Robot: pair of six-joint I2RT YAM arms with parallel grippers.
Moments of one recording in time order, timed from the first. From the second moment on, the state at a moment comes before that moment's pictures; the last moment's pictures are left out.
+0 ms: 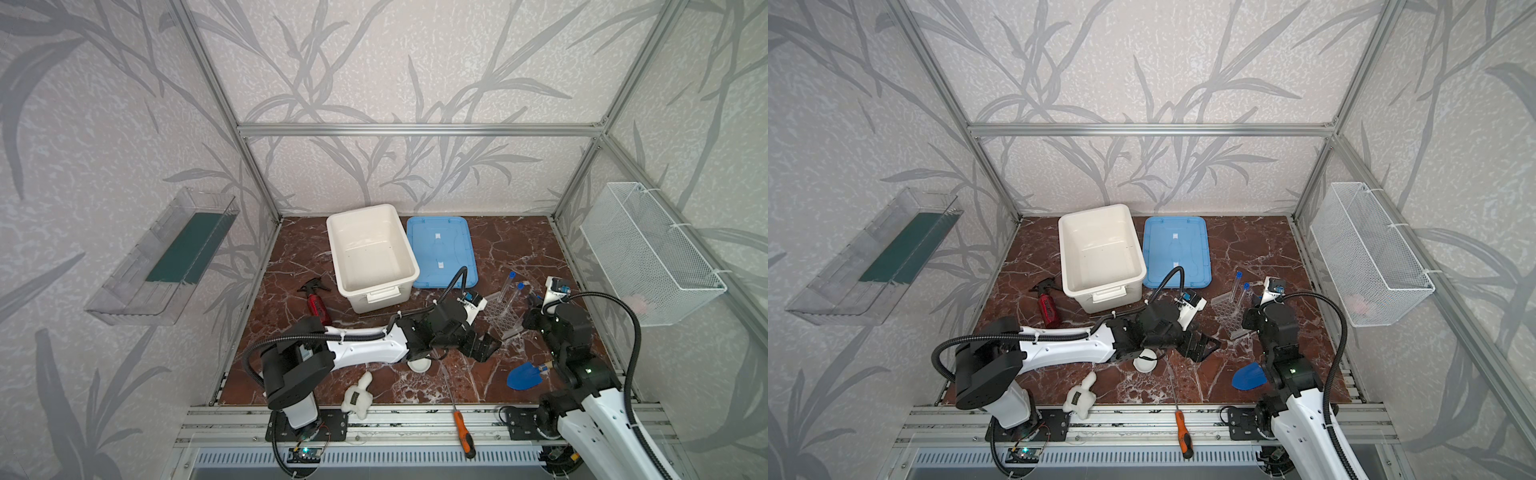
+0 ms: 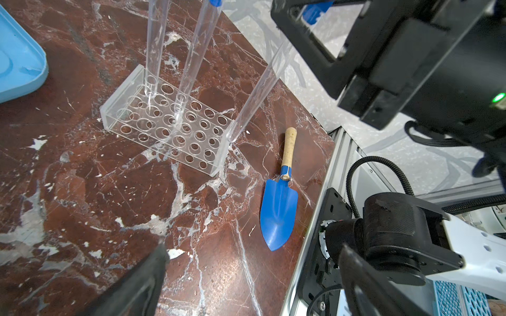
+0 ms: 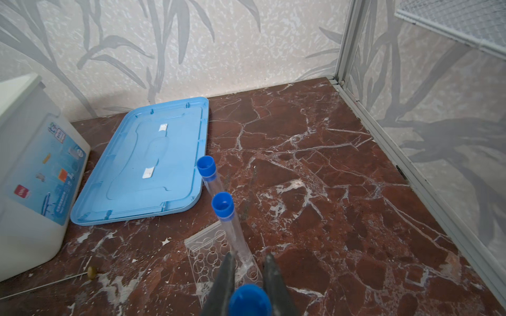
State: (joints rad) left arm -1.13 1.69 1.01 0.17 0.18 -0.55; right arm 0.19 0.53 0.38 -0.23 0.23 0.23
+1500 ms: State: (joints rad) left arm -1.12 1.69 1.04 0.10 0.18 -0.53; right arm 0.19 0.63 0.31 0.01 0.31 0.21
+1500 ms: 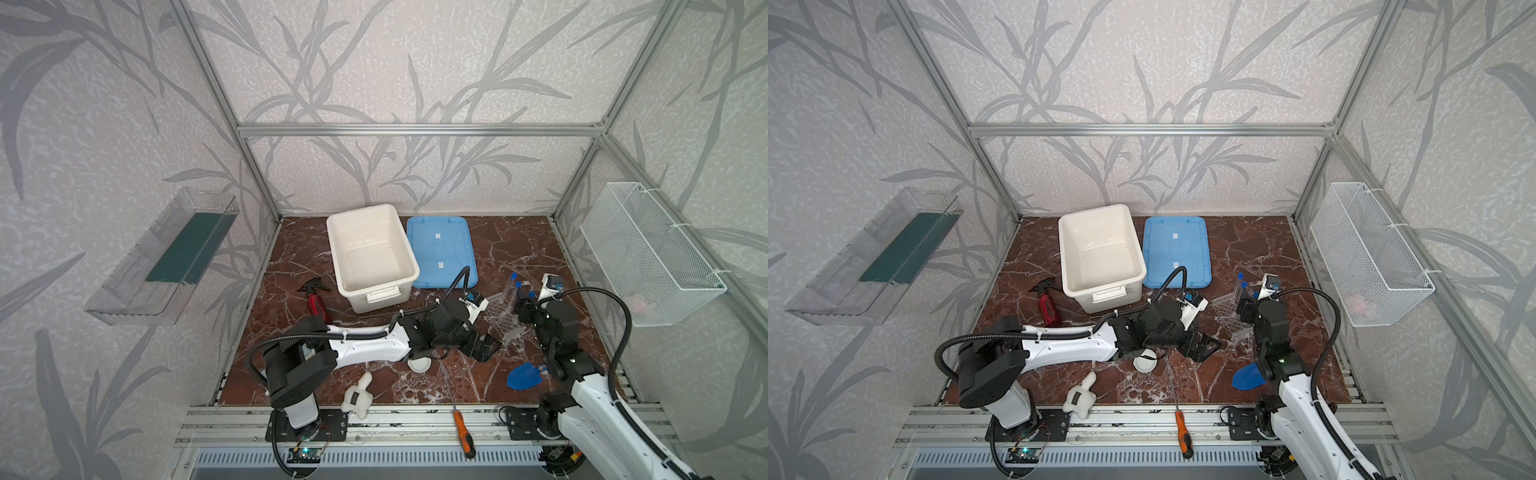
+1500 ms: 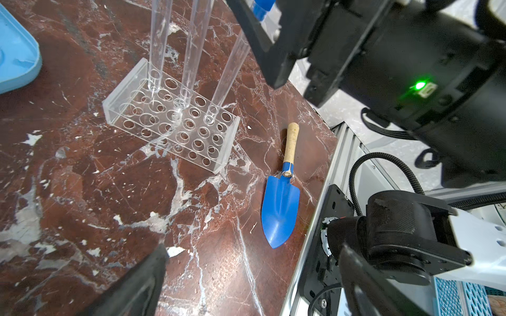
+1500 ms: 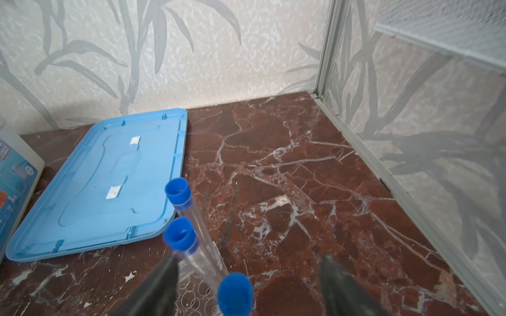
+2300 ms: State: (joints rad) left arm -0.62 1.35 1.11 0.06 0.58 -0.69; right arm 0.28 0.70 0.82 -0.33 -0.15 0.21
